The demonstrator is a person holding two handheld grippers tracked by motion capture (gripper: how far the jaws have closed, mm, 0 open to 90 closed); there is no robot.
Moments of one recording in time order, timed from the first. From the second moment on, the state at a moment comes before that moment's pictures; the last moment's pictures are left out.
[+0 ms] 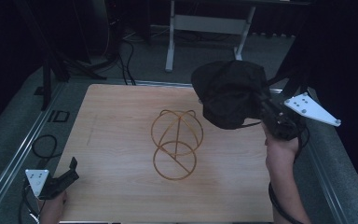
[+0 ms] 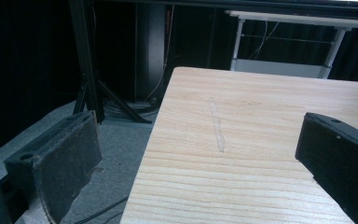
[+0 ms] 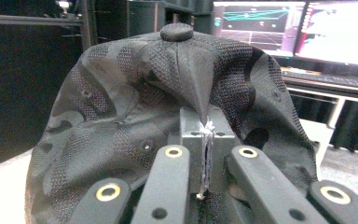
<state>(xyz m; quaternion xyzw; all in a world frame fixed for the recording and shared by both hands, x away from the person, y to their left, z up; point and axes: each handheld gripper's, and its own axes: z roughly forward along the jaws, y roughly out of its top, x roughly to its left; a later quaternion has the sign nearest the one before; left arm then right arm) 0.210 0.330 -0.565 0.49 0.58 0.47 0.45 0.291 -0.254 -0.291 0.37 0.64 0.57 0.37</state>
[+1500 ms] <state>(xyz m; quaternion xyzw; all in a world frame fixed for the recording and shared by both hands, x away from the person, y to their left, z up) 0.209 0.330 -0.566 0.49 0.58 0.47 0.45 0.283 -0.147 -0.312 0.27 0.70 0.59 0.29</state>
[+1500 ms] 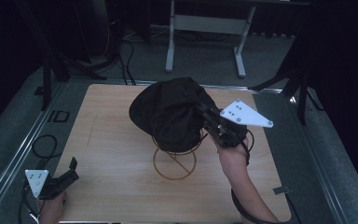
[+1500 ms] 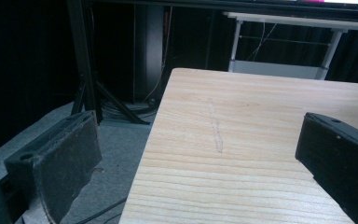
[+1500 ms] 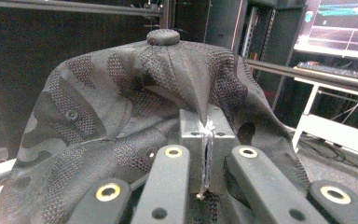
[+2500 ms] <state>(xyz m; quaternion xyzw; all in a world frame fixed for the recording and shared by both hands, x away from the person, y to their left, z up) 0.209 0.330 -0.566 0.49 0.58 0.47 0.45 0.293 -0.159 -0.381 0.30 0.74 0.56 0.23</state>
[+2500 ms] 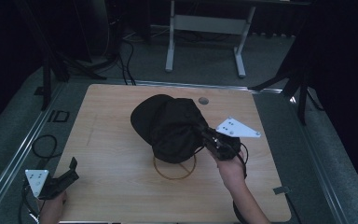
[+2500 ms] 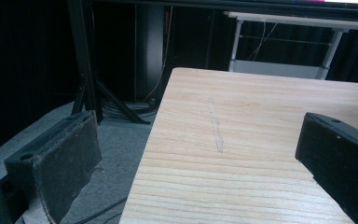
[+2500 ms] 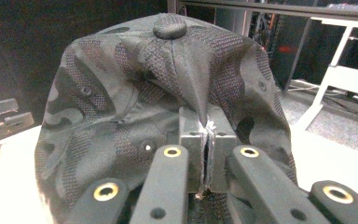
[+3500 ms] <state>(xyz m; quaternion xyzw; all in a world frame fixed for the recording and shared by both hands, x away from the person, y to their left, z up) 0.209 0.330 -0.566 0.49 0.58 0.47 0.45 0.294 -0.171 -0.393 0.33 0.73 0.58 0.18</state>
